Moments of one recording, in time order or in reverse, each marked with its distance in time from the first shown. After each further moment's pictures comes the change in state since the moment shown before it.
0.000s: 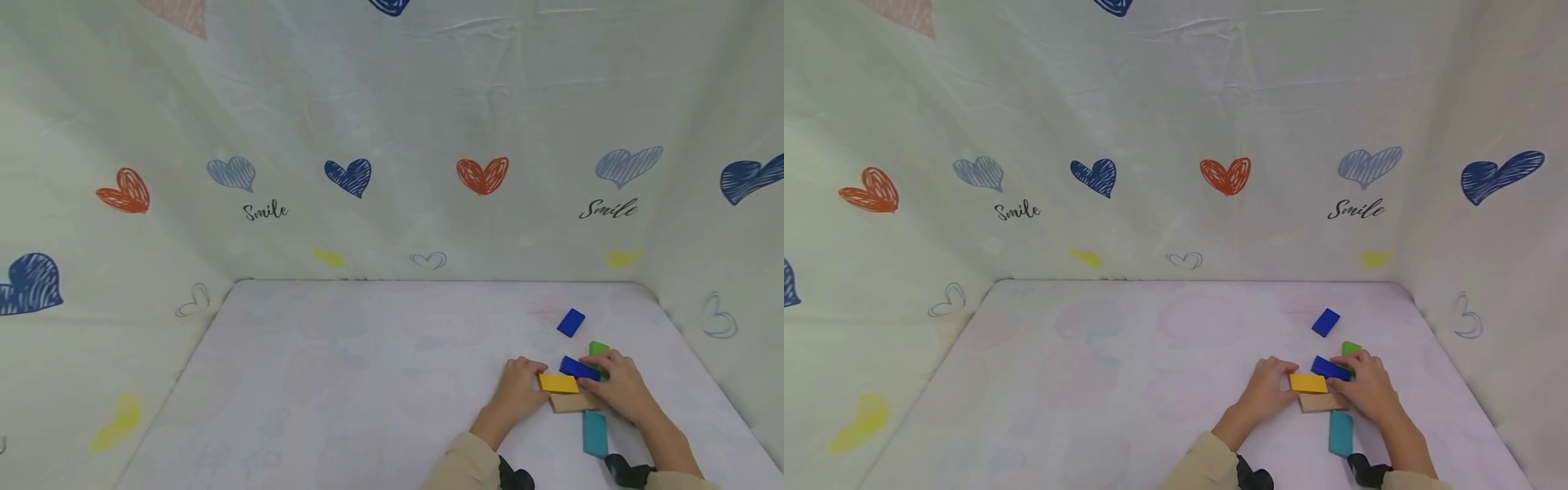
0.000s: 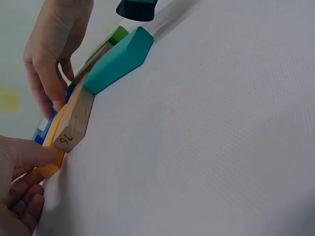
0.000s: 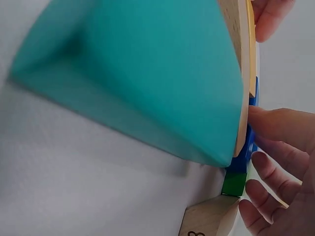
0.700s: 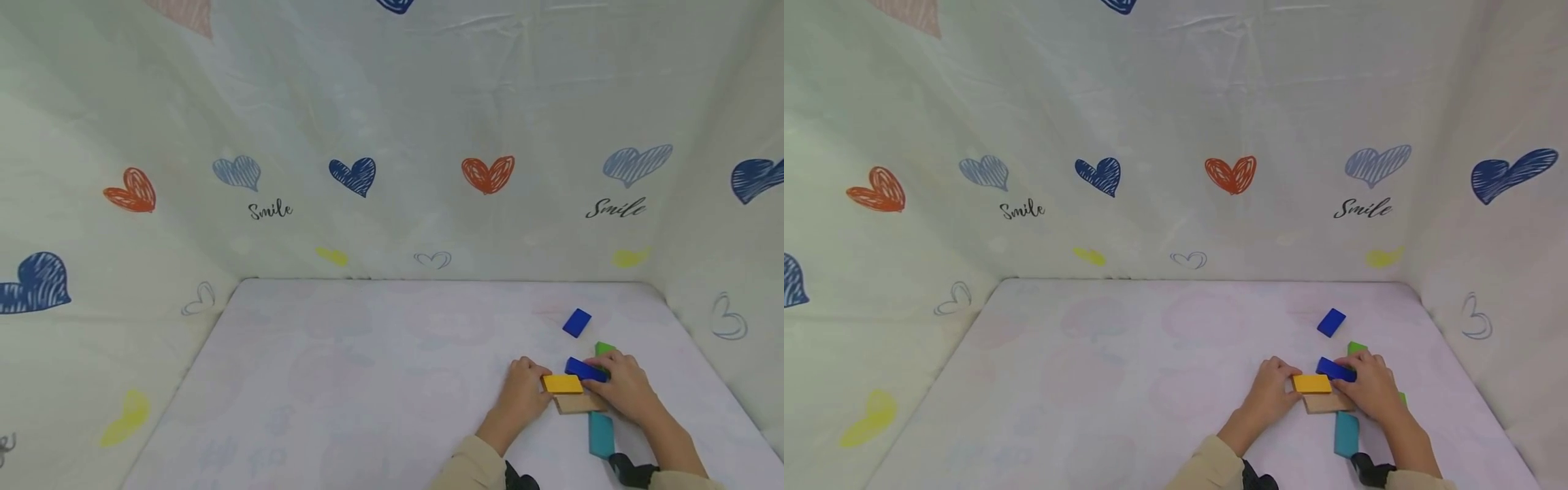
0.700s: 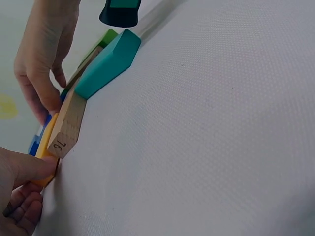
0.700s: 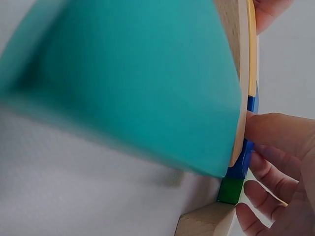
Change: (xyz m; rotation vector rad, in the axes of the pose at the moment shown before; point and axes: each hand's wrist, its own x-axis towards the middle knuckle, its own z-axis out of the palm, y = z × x) left_hand -0.003 0.005 0.001 0.072 0.034 -0.047; right_hand 0.006 -0.005 0.000 -0.092 -0.014 -0.005
